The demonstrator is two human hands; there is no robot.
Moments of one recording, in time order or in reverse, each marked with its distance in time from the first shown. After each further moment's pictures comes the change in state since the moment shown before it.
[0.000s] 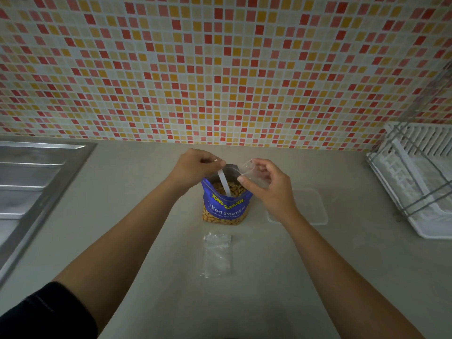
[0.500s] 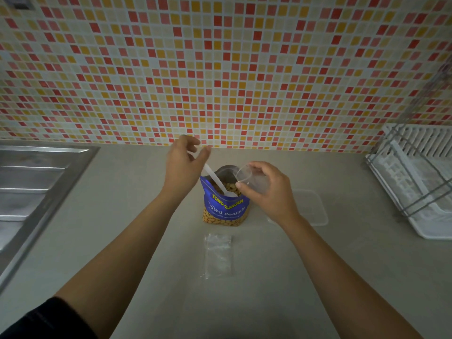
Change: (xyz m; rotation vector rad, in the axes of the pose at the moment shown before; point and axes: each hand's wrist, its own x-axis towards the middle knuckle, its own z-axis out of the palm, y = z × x) left_hand -0.020 0.002 -0.005 0.031 0.444 0.122; right_hand -0.009 -0.008 -0.003 -0.149 -0.012 -0.207
